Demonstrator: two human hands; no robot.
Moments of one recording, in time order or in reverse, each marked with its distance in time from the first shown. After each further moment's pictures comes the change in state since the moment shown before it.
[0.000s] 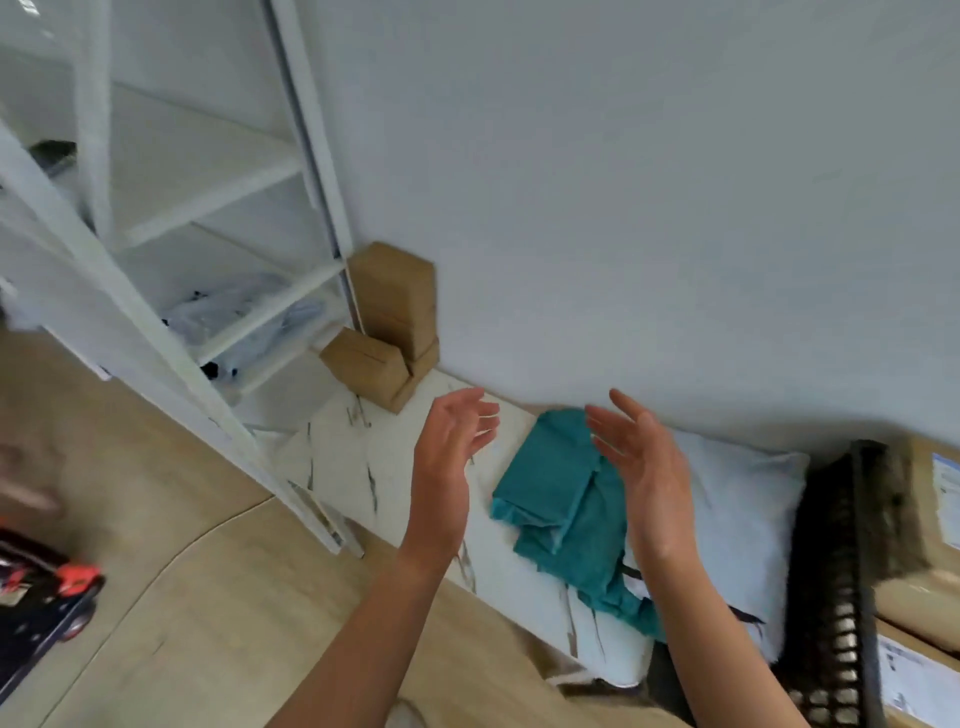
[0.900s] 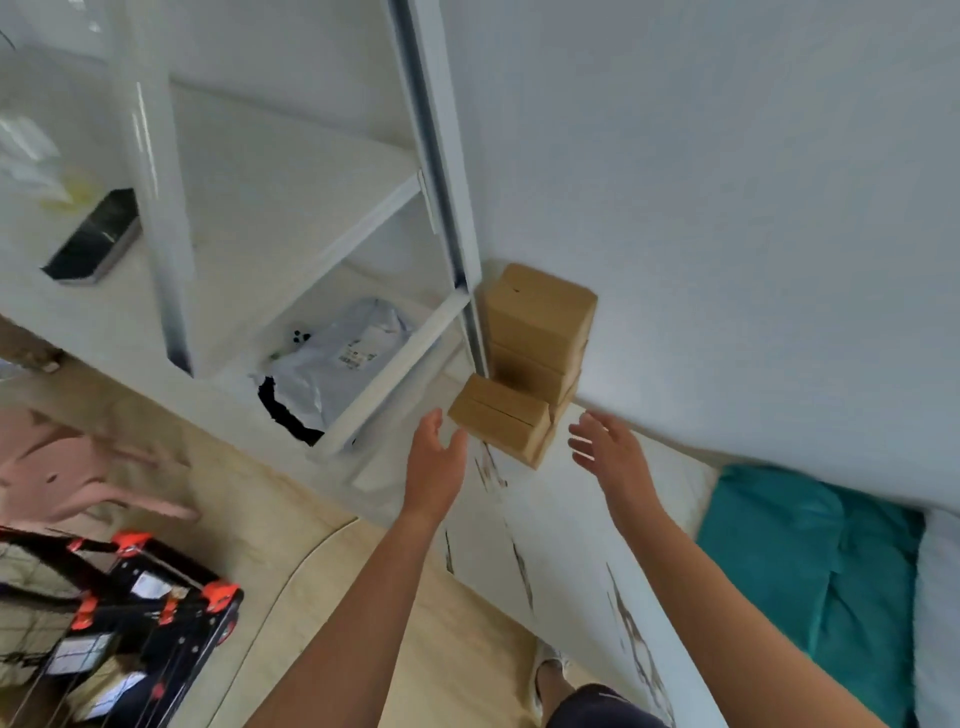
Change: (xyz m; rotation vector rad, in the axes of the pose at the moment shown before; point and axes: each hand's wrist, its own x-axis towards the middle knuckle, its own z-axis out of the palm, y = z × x) left_hand 0.293 -0.062 -0.250 0.693 0.129 -0.398; right_hand 0.187 0.129 0.305 -0.119 -0.134 0.537
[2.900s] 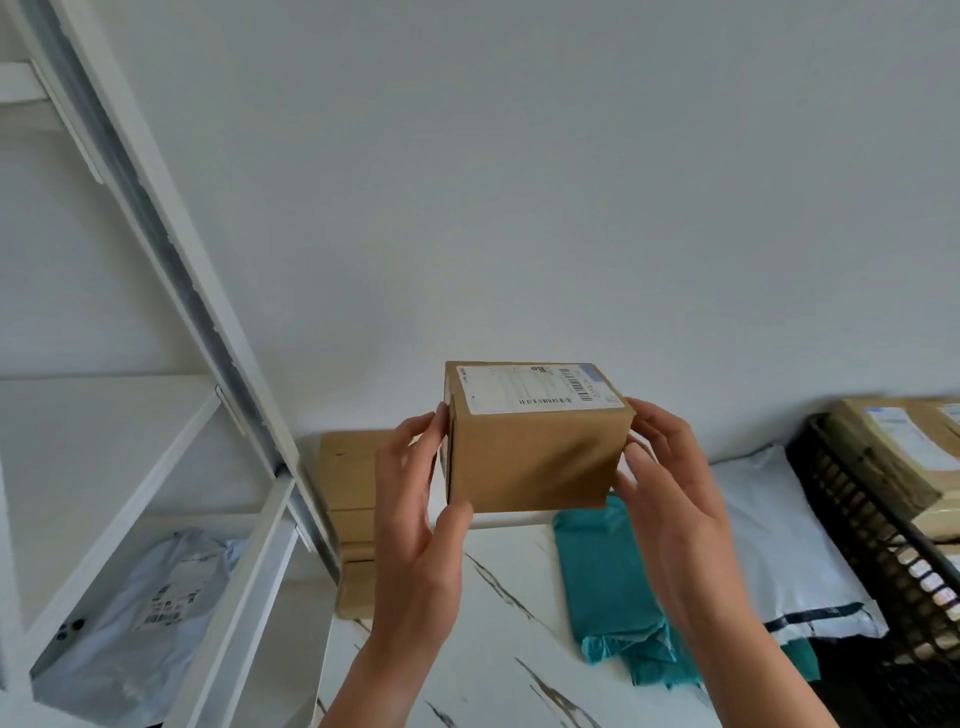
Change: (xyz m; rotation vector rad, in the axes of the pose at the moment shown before) left_hand -0.149 0.171 -0.031 -0.551 -0.529 0.927; right_hand -0.236 -0.103 -0.063 0.331 0.471 -0.825
